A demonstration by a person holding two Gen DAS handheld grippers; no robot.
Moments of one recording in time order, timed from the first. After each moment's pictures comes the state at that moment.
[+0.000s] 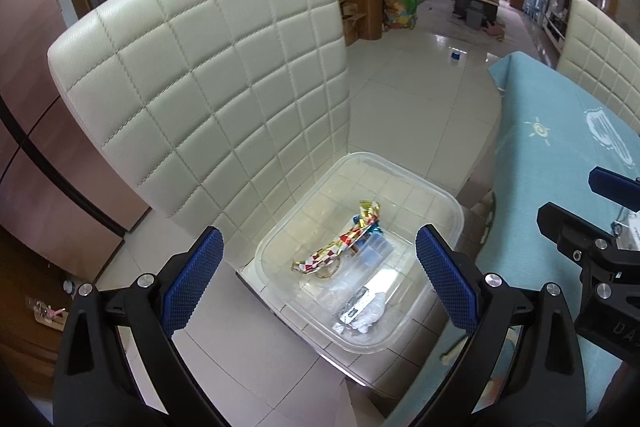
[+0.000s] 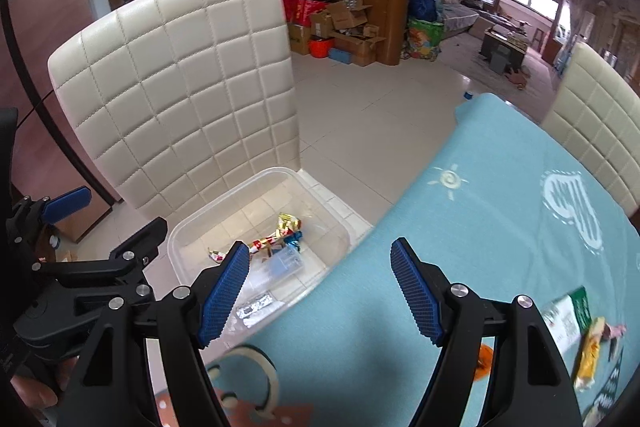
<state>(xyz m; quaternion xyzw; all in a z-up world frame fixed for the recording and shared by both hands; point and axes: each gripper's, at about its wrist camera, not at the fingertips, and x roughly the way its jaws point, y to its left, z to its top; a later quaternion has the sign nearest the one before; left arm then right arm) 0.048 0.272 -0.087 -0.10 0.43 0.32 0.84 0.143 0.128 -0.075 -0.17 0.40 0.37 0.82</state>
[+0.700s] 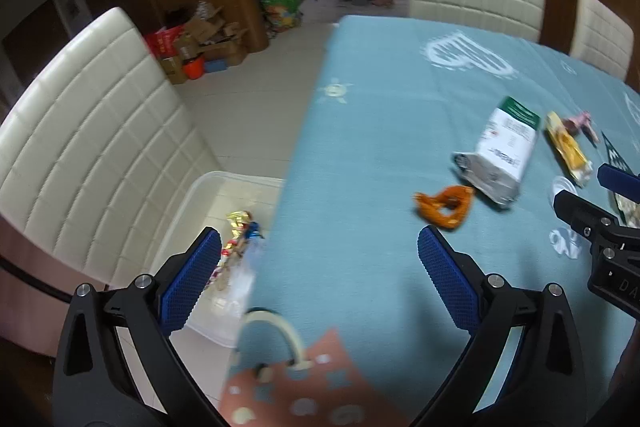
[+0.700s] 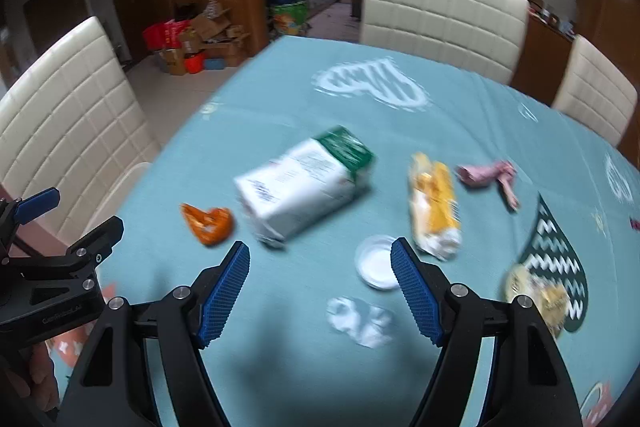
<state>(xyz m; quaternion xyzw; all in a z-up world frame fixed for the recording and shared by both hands) 0.121 0.094 -0.090 0.01 0.45 0.14 0.88 0.168 -0.092 -0.090 -0.08 0.44 0.18 0.88</state>
